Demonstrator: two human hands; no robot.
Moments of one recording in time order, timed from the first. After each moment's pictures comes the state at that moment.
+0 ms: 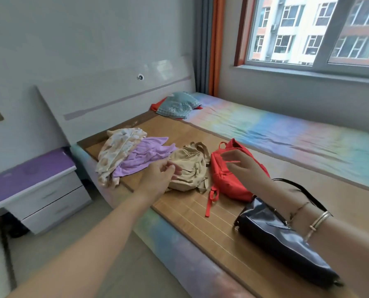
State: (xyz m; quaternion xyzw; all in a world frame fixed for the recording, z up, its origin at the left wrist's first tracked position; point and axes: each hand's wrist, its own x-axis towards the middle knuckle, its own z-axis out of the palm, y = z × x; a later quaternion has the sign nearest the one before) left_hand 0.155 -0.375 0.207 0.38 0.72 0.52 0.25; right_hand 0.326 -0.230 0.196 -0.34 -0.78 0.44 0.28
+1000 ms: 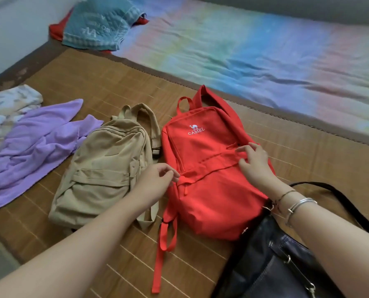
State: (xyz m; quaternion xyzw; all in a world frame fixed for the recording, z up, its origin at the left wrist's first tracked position) left_hand 0.072 0.140 -0.103 0.34 0.78 0.31 0.42; right_hand 0.279 0.283 -0.169 -0.59 -0.72 0.33 0.12
